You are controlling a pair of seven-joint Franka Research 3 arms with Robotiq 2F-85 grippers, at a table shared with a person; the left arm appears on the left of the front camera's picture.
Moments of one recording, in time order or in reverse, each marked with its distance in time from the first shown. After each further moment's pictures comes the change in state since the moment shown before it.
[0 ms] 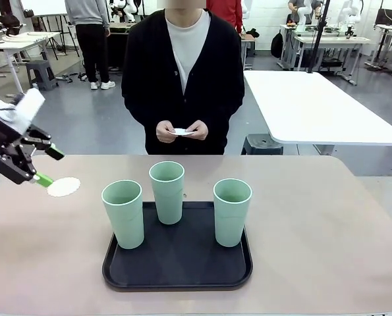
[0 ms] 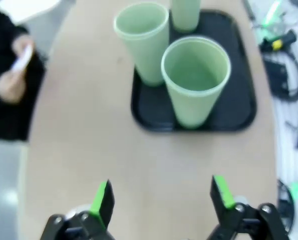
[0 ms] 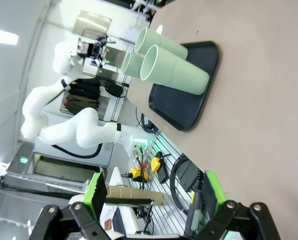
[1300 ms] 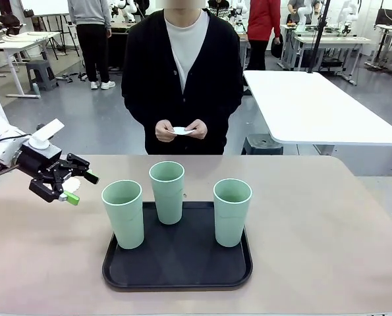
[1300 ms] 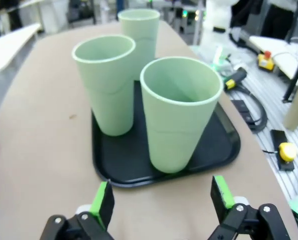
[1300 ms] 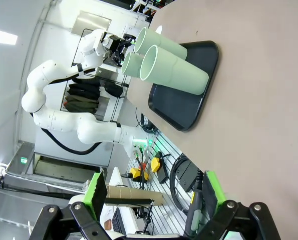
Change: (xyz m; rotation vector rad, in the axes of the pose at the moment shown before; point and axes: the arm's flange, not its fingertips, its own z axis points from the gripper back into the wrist) left arm -0.069 0.047 -0.113 -0.342 -0.331 -0.025; right arm 0.000 0.000 0.000 -0.001 -0.001 -0.001
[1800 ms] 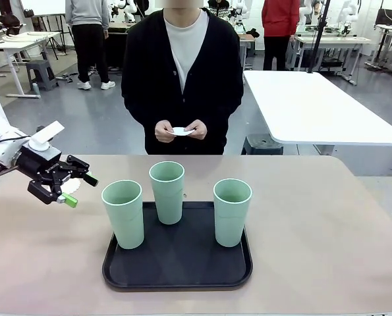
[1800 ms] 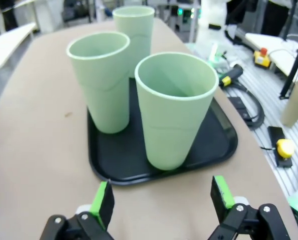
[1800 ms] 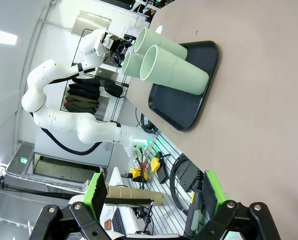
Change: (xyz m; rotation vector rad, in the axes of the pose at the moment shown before) left arm -0.001 0.000 0.000 -0.008 0.008 -0.003; right arm 0.000 0.000 0.000 0.000 0.000 0.000
